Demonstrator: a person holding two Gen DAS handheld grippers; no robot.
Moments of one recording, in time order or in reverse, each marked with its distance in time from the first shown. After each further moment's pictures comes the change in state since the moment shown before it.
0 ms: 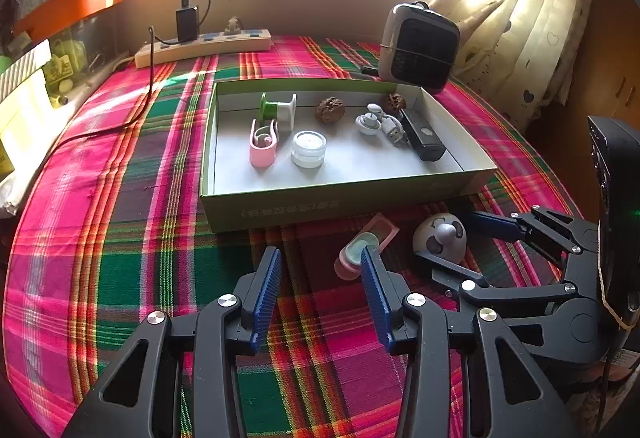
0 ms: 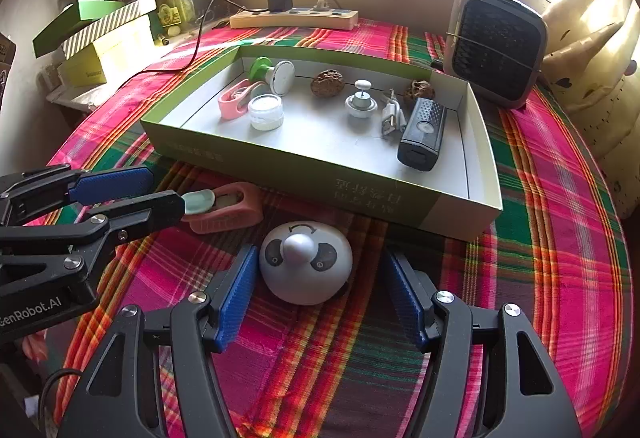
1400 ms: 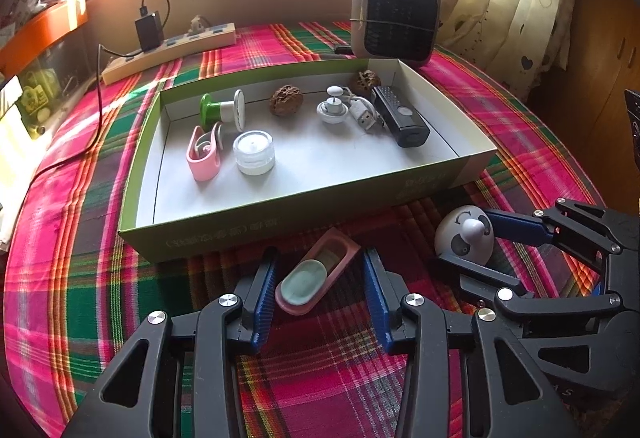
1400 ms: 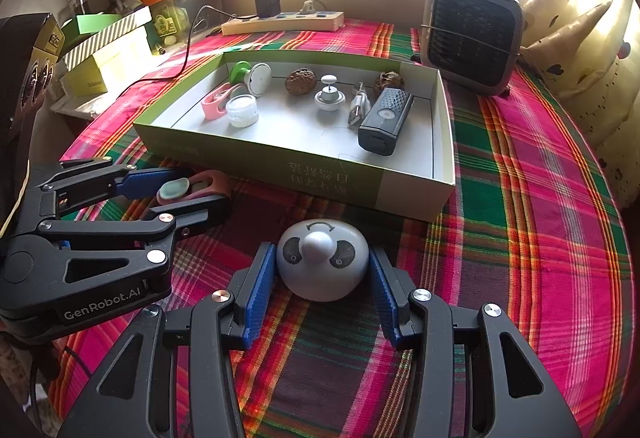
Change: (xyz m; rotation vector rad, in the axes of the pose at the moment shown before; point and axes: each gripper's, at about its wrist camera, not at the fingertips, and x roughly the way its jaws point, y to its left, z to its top) left arm 0.033 -0.038 0.012 0.105 0.054 0.044; right arm -0.011 -0.024 -0.011 0.038 -0.012 0.027
